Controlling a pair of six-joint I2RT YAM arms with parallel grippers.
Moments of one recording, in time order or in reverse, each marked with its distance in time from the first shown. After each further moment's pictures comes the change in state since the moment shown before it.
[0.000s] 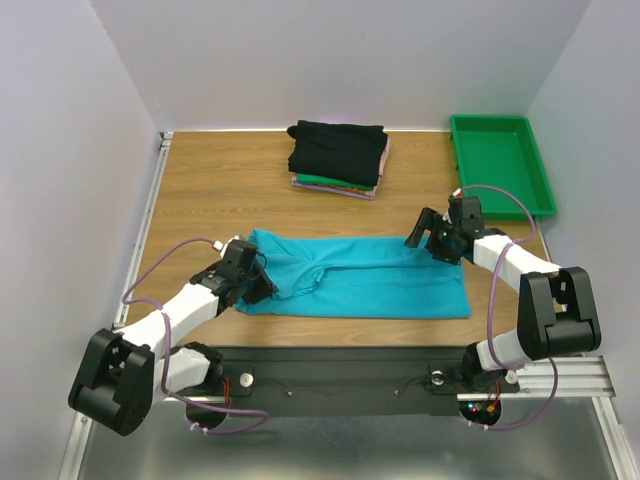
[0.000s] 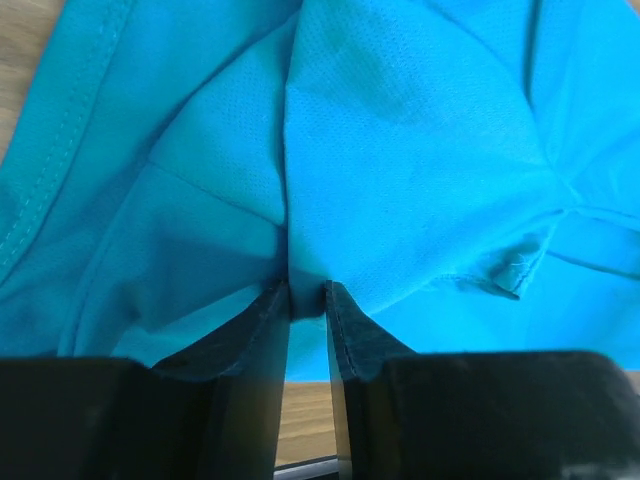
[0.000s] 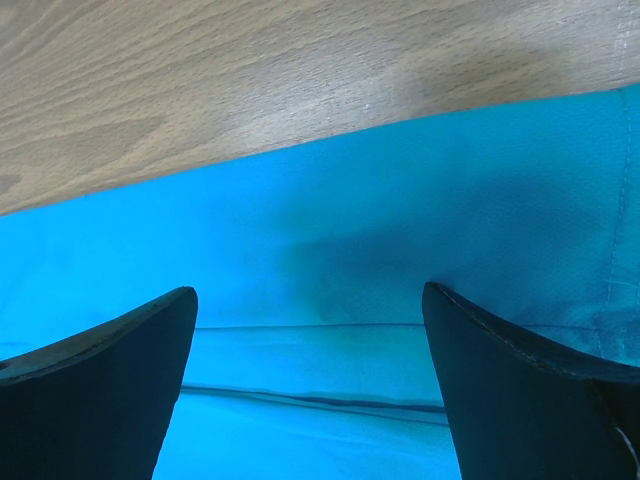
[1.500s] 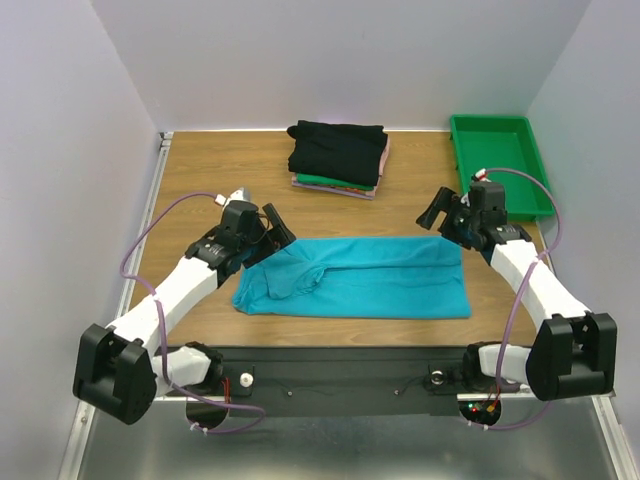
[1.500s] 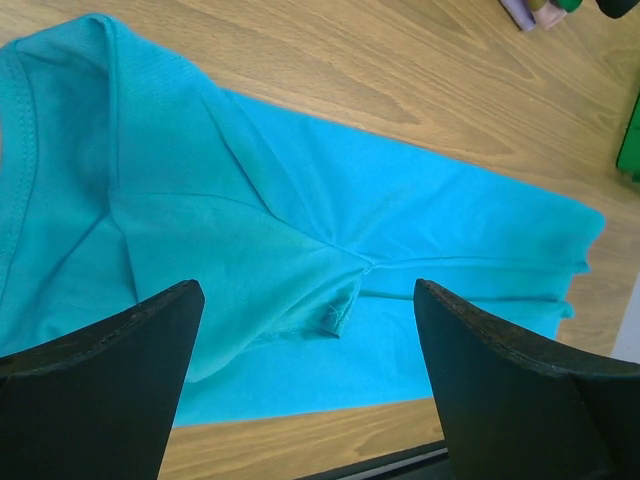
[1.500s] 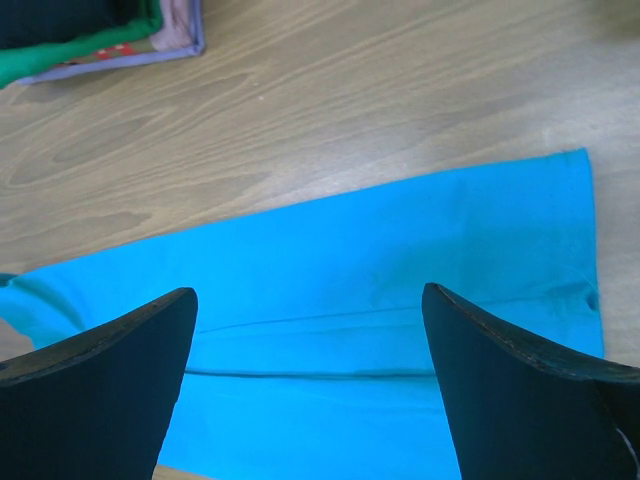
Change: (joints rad) left arm -0.002 0.061 0.328 -0.052 -0.039 0.113; right arm -0.039 -0.223 0.098 -0.139 0.034 0.024
